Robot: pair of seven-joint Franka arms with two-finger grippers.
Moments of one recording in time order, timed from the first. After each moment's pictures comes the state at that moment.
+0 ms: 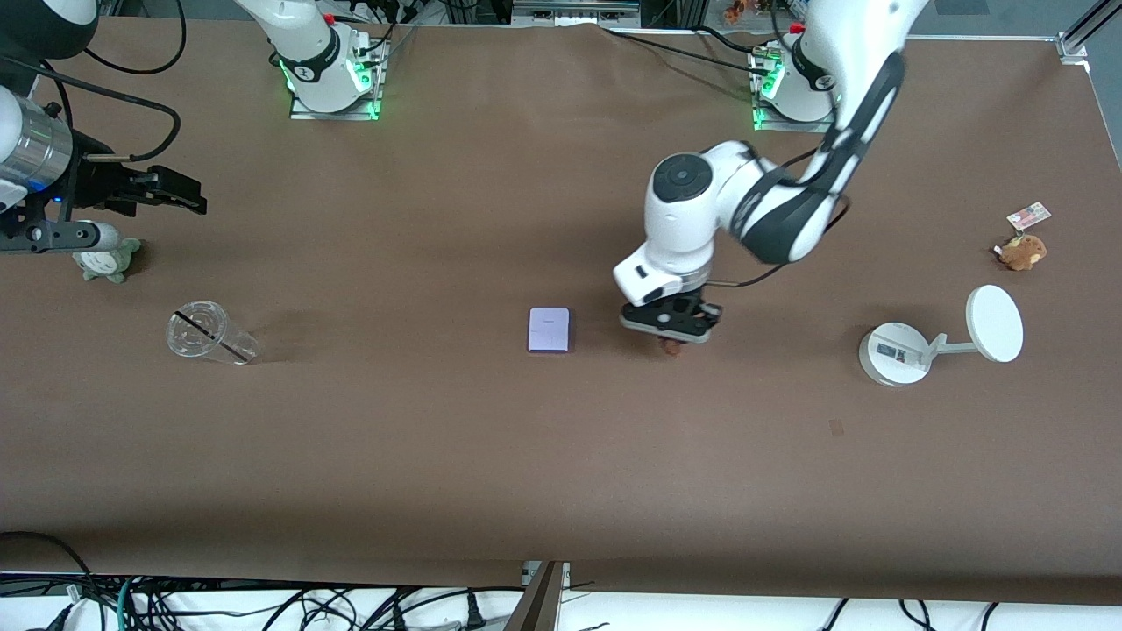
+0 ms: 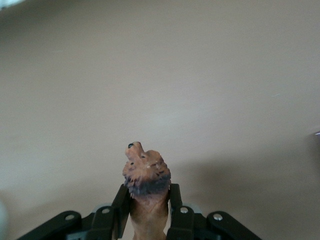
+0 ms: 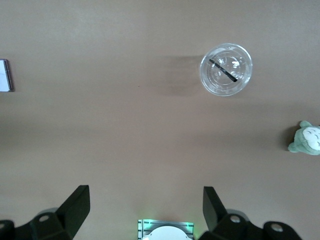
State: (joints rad) left arm -0.25 0.42 -0.33 -1.79 0.51 2.20 -0.56; right arm -0.02 0.06 0.08 -1.60 0.03 1.48 0.02
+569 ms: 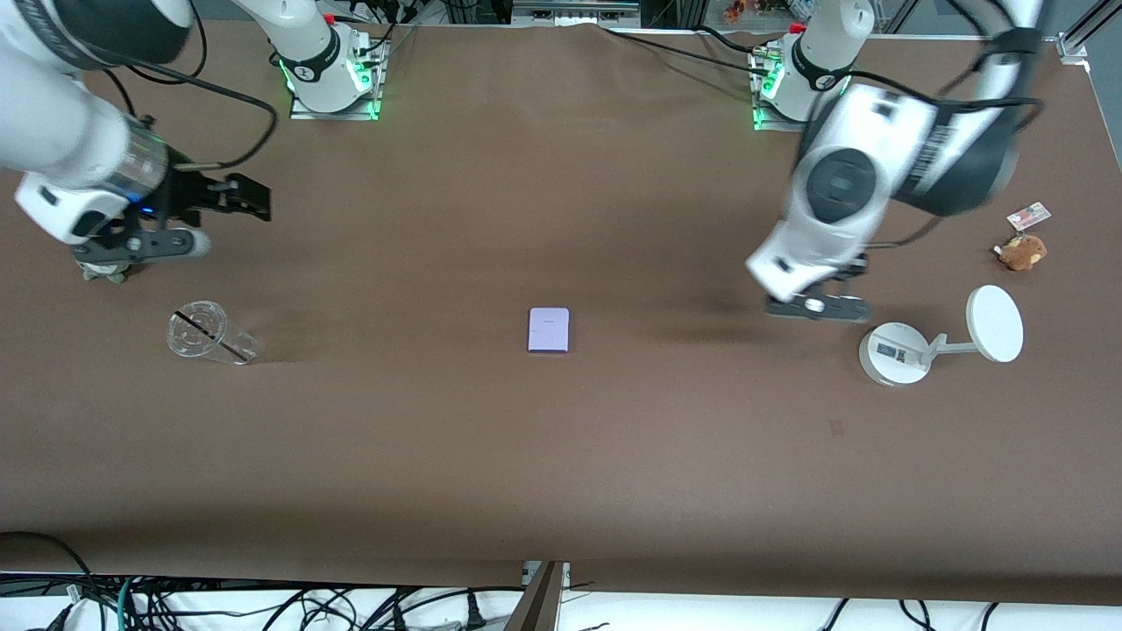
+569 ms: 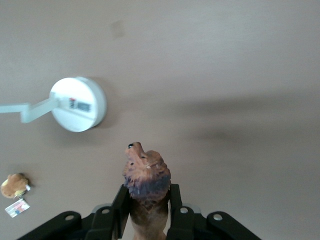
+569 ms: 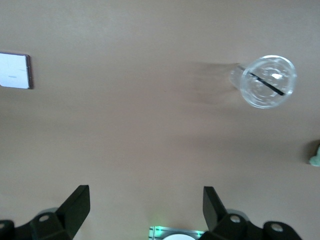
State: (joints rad) left arm -0.01 0.26 -0.32 -1.75 0.28 1.73 -0.31; right arm 0.13 0.11 0.08 -1.60 0.03 1.54 0.13
